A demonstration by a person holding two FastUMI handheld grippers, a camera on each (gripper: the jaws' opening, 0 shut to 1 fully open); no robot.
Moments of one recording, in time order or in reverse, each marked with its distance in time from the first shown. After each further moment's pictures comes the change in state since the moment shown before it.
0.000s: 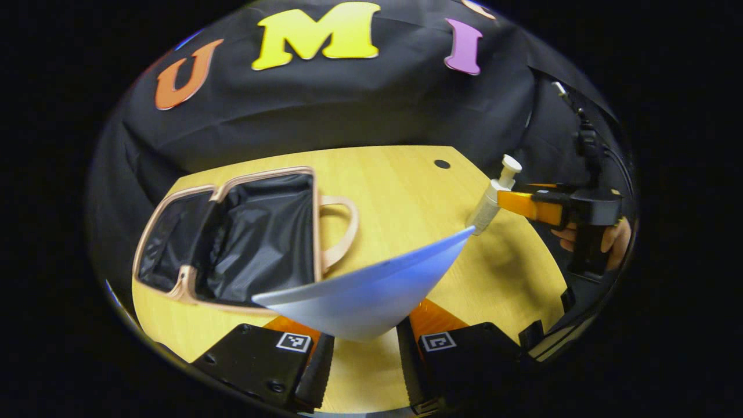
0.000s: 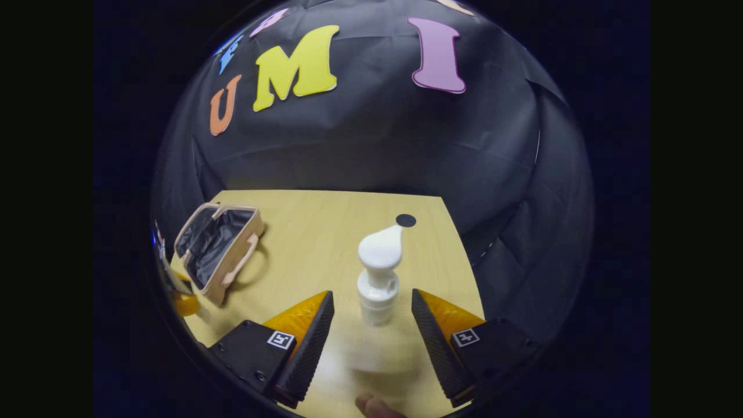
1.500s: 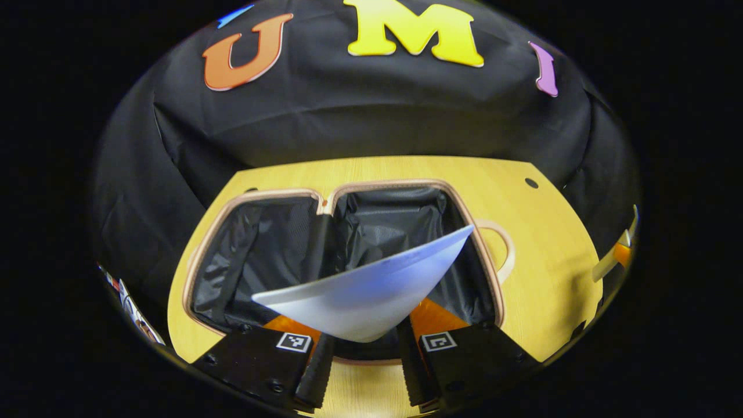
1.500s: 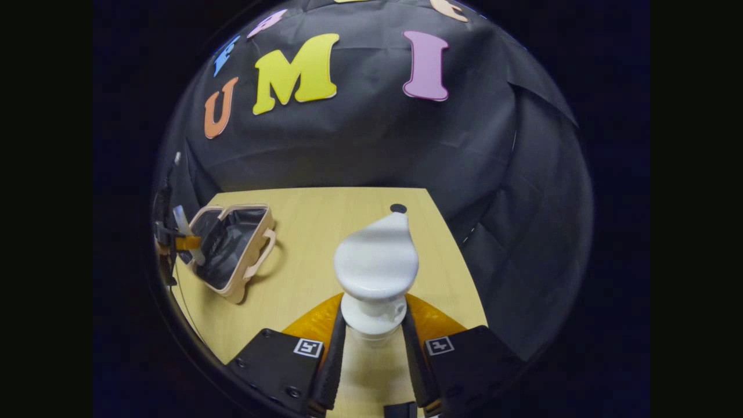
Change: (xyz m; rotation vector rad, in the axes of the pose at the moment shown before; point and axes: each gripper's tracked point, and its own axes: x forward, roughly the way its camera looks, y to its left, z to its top) left arm 0.063 0.202 0.035 -0.060 0.049 0.156; right arm -0.118 0.043 -0.020 0.075 0.007 -0.111
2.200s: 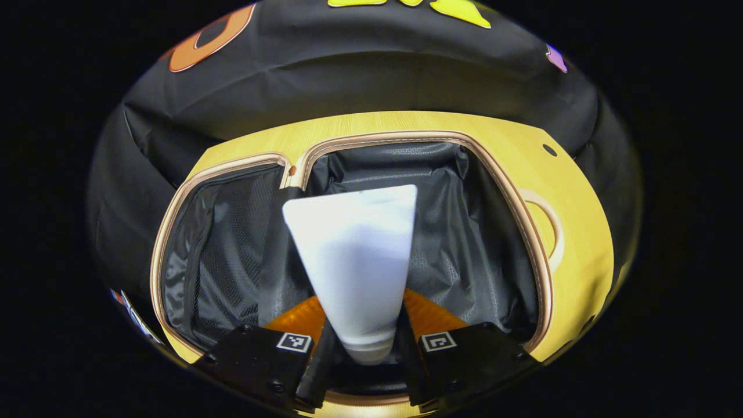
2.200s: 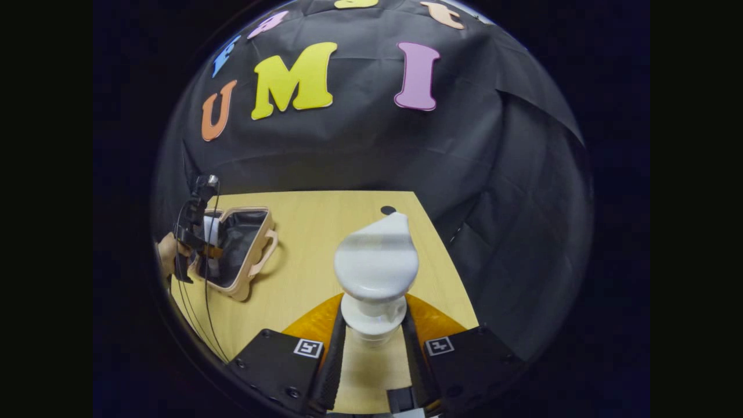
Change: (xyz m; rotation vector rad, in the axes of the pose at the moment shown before) left arm 0.080 -0.001 -0.017 0.073 0.174 -0.011; right arm -0.038 0.010 -0.006 -0.016 0.000 -0.073
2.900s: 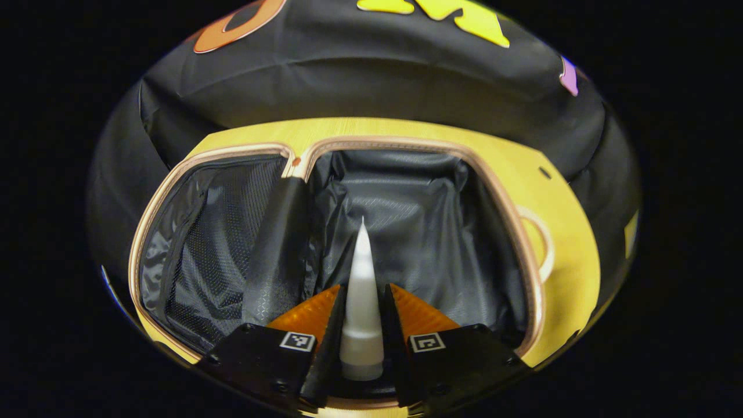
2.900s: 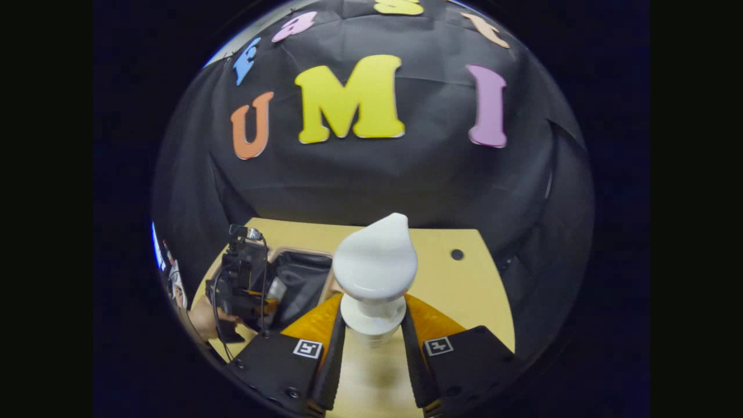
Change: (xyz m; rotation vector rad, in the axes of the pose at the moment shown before) left arm -0.018 -0.007 0.006 -0.149 -0.131 -0.096; right arm 0.035 0.186 0.126 -0.065 -0.075 0.317
